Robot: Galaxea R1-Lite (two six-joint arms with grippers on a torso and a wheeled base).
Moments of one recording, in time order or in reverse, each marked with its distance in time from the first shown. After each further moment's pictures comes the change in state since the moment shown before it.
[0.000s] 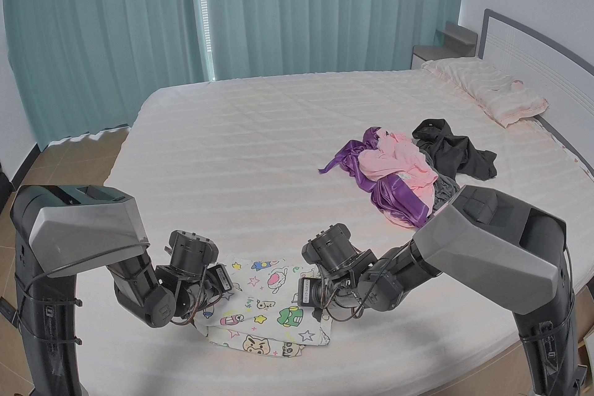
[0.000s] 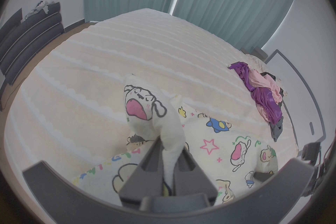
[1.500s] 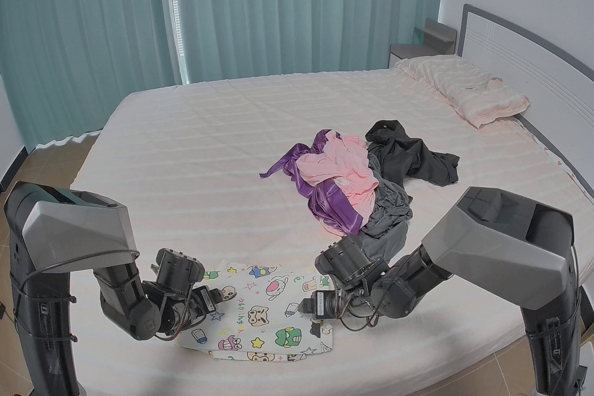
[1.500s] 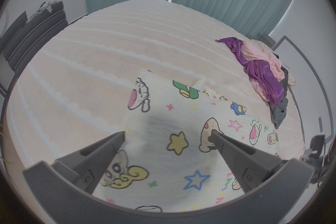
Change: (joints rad) left arm 0.047 -0.022 0.153 0.004 -0.002 -0.007; right arm -0.014 -0.055 0.157 -0.027 0.012 -0.058
